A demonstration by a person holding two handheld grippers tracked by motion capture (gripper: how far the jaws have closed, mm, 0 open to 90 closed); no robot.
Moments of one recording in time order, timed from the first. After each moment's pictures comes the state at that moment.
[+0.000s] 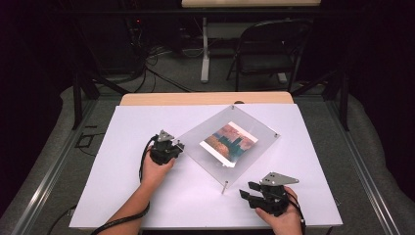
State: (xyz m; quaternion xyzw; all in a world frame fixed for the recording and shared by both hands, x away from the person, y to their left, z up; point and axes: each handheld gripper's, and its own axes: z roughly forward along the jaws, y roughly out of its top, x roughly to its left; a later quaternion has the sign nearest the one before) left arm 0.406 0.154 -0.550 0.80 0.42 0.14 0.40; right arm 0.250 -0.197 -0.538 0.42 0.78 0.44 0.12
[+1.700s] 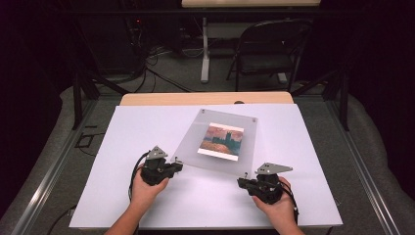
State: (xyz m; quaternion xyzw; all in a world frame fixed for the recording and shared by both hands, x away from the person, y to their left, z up) left arm 0.327 0.163 -0.528 0.81 0.40 0.07 0.43; right arm 0.280 -0.193 -0.536 0.42 0.78 0.46 0.09
